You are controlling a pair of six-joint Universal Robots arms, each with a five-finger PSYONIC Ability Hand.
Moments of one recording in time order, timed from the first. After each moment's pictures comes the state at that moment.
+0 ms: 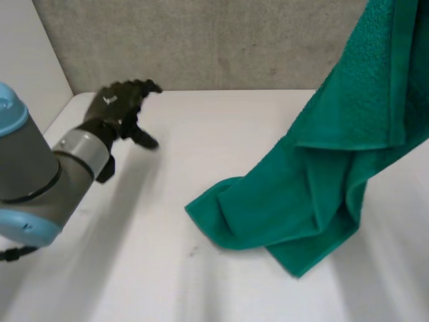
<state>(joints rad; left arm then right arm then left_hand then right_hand) 4.34 -1.87 -1.52 3.38 -1.42 3.10 1.87 -1.76 1.22 0.10 1.46 2.91 0.33 0.41 0.43 0.42 0.25 0.98 1.18 1.18 1.19 0.98</state>
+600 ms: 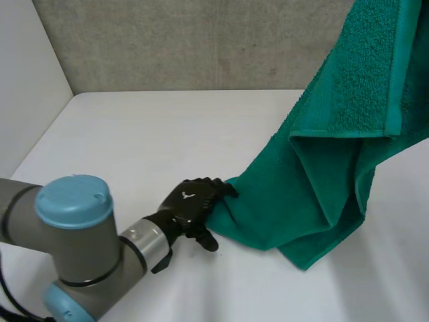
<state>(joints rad) 4.12 -2.00 -1.73 3.43 -1.27 3.10 1.88 -1.77 1.14 0.10 1.46 2.94 0.36 0.36 0.36 0.37 0.19 0.98 1.18 1.18 1.19 0.98</state>
